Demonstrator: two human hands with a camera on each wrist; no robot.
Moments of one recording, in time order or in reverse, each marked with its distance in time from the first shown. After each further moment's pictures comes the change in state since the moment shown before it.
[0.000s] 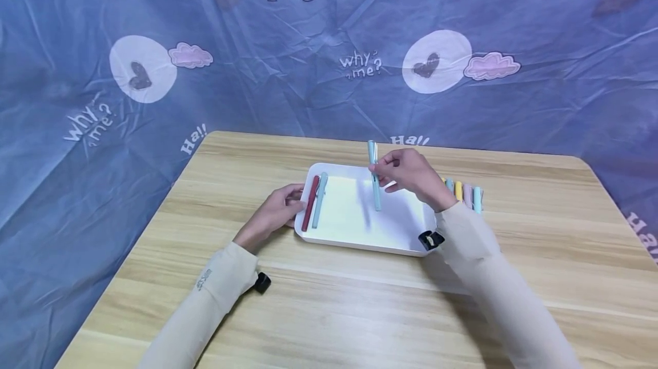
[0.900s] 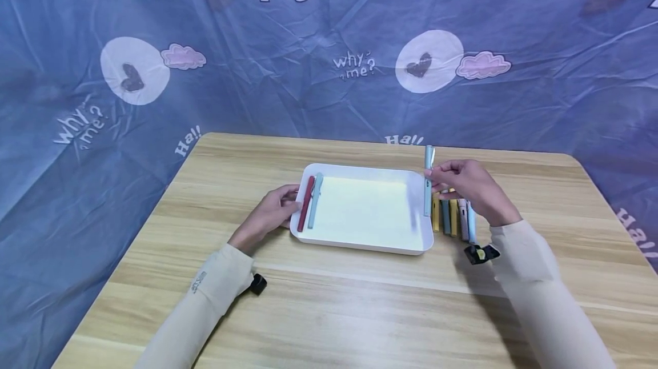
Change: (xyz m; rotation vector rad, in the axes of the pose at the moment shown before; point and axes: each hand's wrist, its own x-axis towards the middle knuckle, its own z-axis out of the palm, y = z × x) left_hand 0.001 -0.003 -0.001 -0.004 -0.010 0.004; right_hand -0.047 0.057 -0.079 0.028 0.090 0.075
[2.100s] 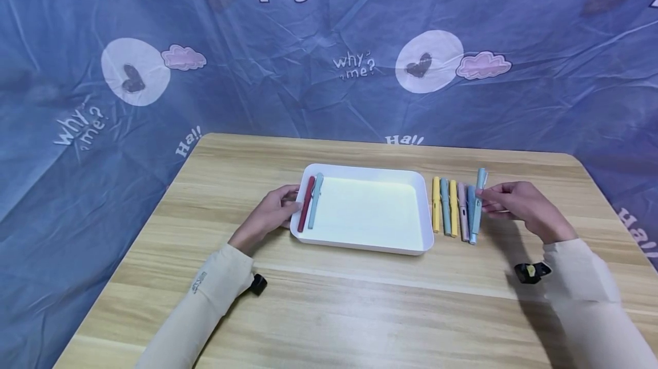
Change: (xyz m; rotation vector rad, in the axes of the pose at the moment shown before) left_hand 0.003 0.000 0.001 0.036 0.006 -0.032; right_hand -0.027 0.068 -0.071 -0.139 -0.001 0.136
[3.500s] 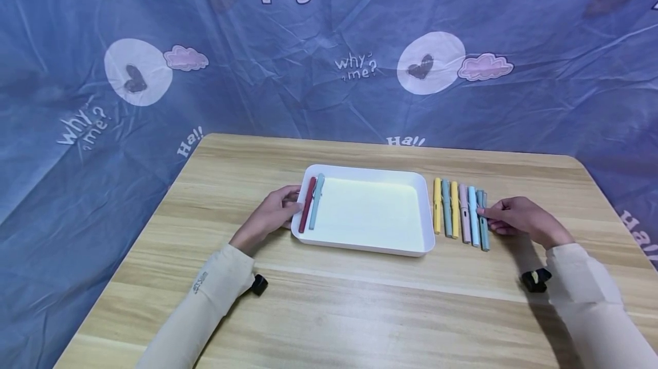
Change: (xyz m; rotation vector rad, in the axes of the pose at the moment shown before) left_hand 0.000 0.000 -0.001 -0.004 -0.007 0.010; right_hand 0.014 0.030 -0.003 -0.107 -0.125 0.110
